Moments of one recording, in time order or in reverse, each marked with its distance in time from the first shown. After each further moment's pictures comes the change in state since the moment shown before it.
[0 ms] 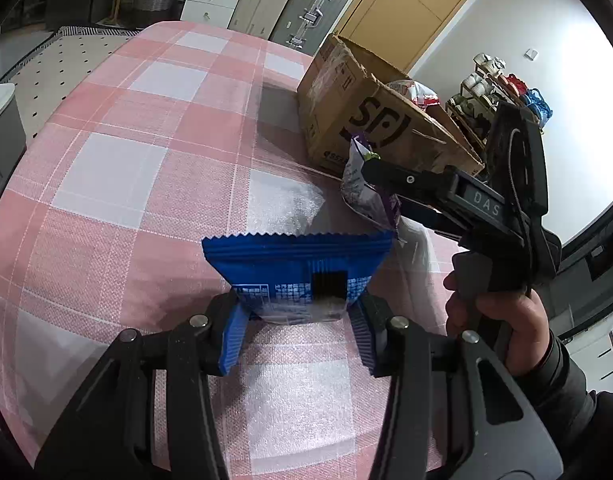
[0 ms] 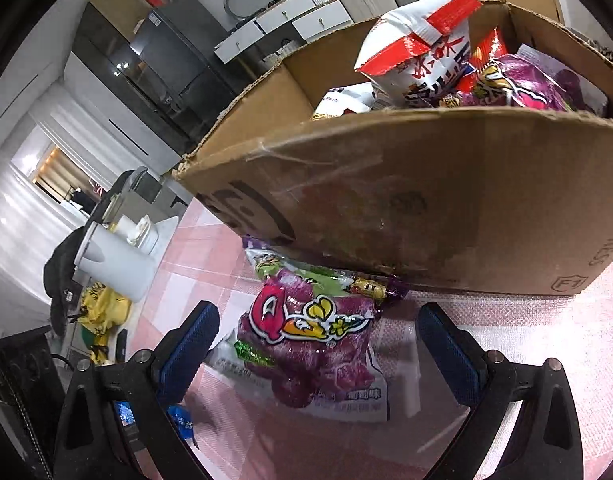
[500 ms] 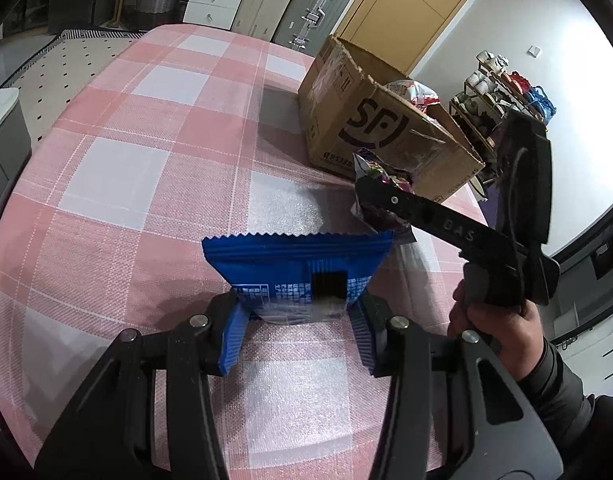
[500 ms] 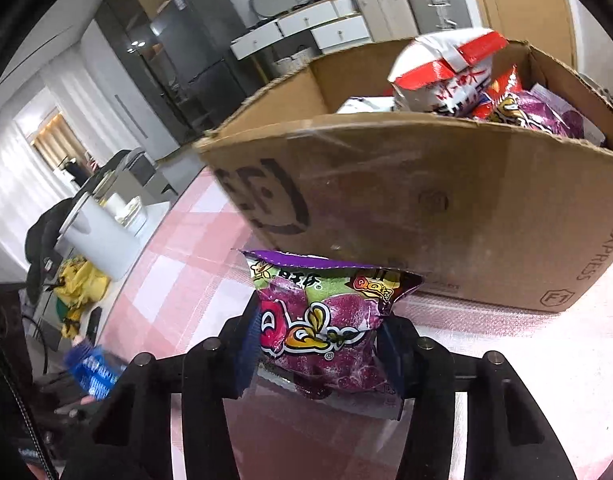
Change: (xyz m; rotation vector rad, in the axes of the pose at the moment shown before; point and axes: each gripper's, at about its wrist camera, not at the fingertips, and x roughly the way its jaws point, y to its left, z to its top) left arm -0.006 -0.007 0.002 0.009 -0.003 0.029; right arm 0.000 0.023 -0.011 -0.142 -0.044 -0.045
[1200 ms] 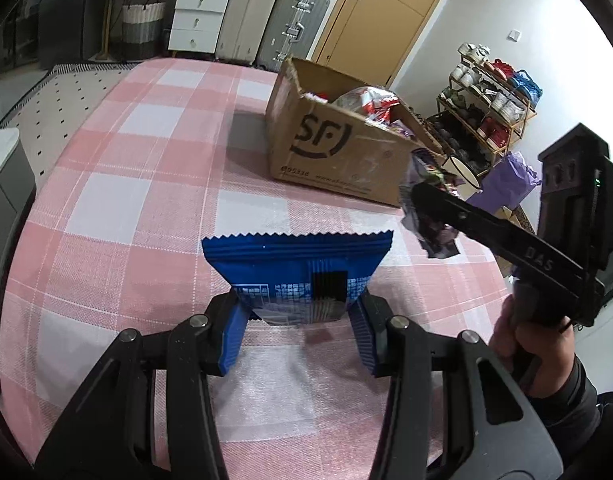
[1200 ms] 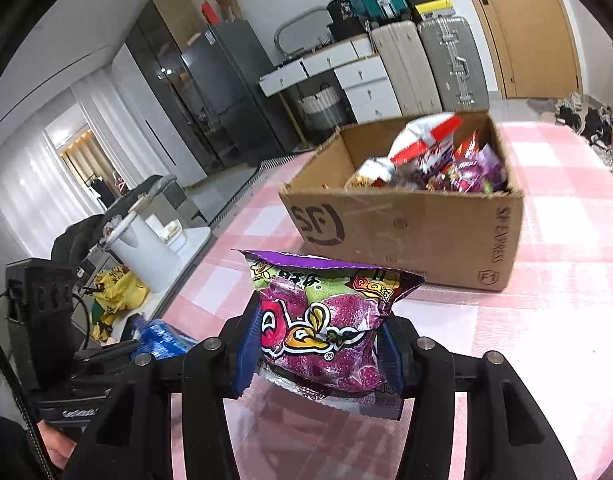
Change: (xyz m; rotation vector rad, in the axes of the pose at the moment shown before) left arm -0.035 -0.045 -0.011 0.103 -0.057 0.018; right arm -0.132 0.002 -0.040 -0.026 -0.150 0.074
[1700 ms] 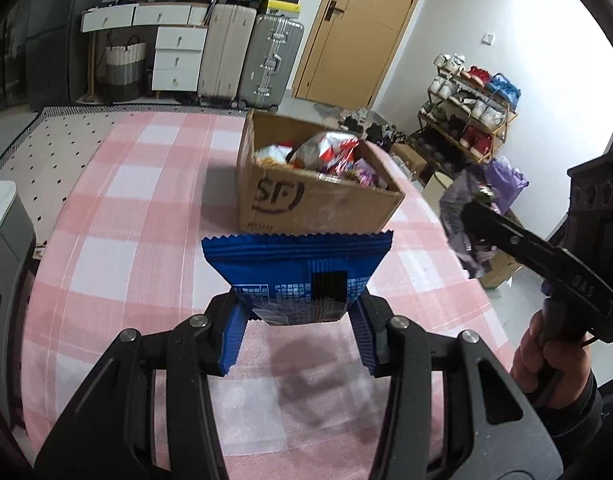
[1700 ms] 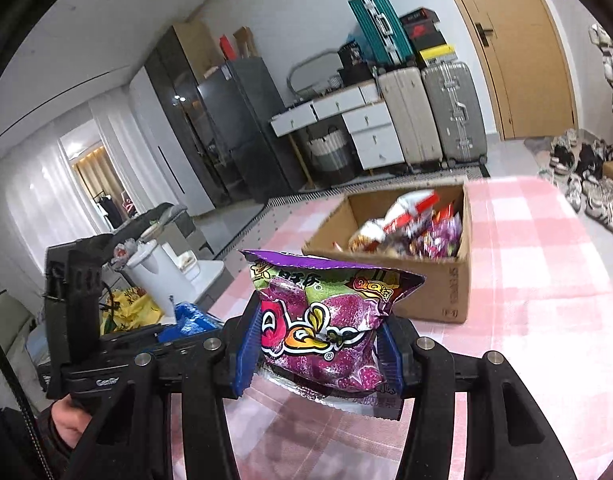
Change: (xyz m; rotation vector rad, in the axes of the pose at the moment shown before) left arm -0.038 -0.038 0.030 0.083 -0.106 -0.025; right arm -0.119 0.008 0.012 -0.048 -0.156 0.014
